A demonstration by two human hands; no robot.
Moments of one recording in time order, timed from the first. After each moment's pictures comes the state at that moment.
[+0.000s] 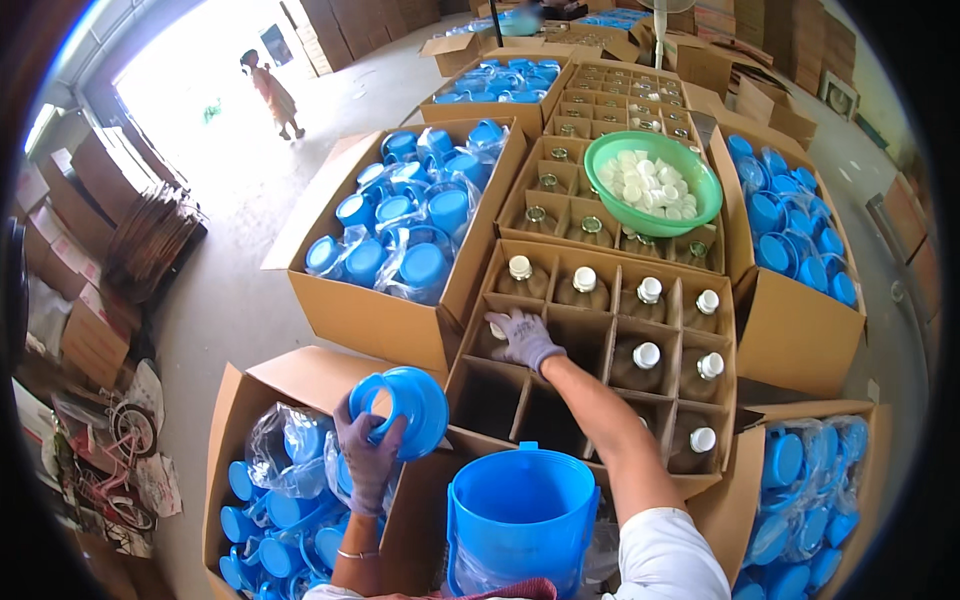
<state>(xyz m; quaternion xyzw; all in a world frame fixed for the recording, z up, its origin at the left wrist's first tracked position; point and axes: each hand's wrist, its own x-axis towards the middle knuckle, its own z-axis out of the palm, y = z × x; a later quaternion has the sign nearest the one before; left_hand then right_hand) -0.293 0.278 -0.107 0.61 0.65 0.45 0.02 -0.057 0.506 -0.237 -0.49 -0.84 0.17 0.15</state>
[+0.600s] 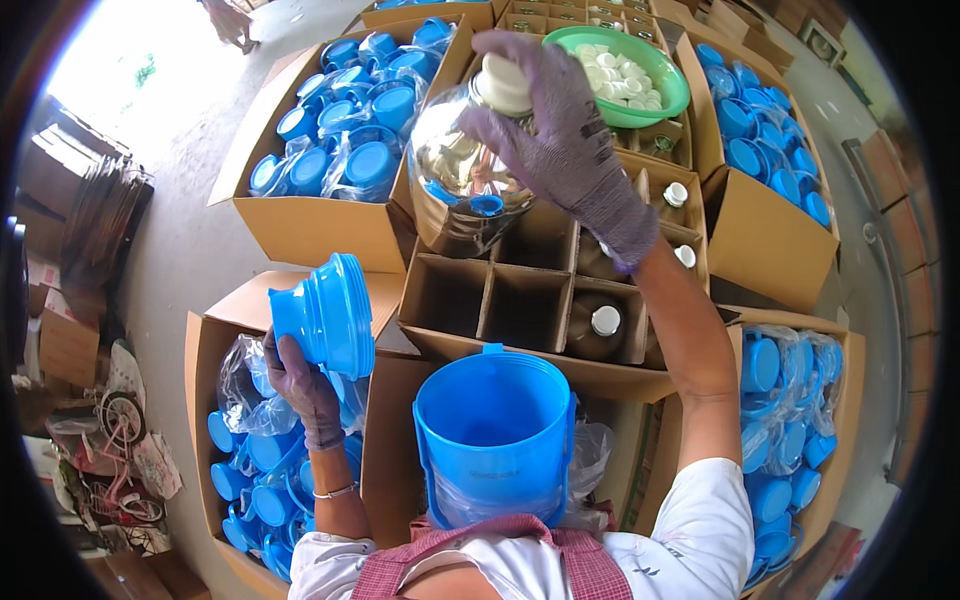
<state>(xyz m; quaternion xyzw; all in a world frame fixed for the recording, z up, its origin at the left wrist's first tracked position) -0.299 0.266 -0.102 0.35 0.54 0.71 0.29 0.017 0.439 0.022 -0.34 -0.77 0.00 0.54</state>
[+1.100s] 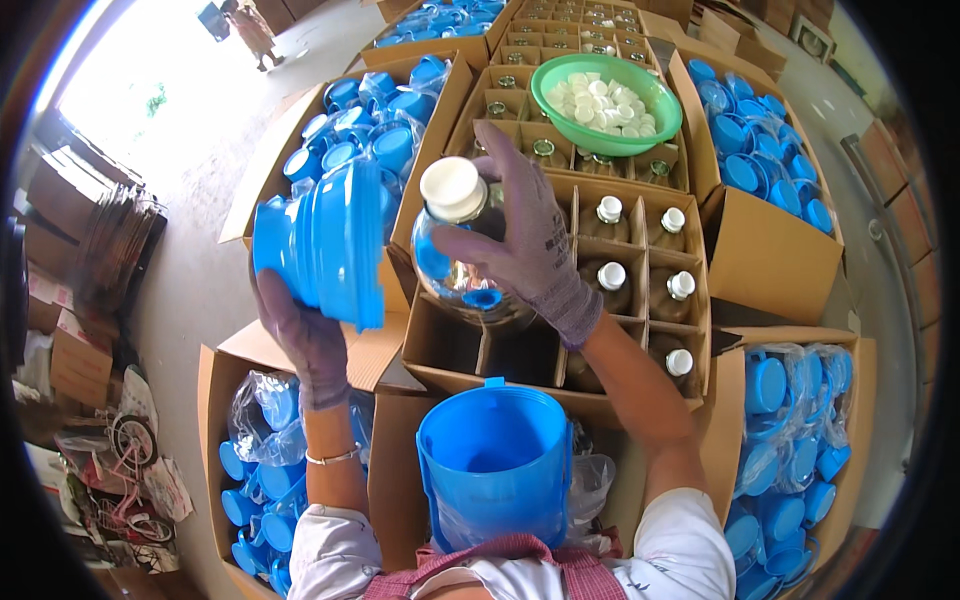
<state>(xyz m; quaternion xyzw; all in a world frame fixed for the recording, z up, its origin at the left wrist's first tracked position) -0.231 0.366 -0.013 0.46 0.37 0.74 0.34 0.007 0.416 -0.023 -0.37 -0.71 0.15 0.58</state>
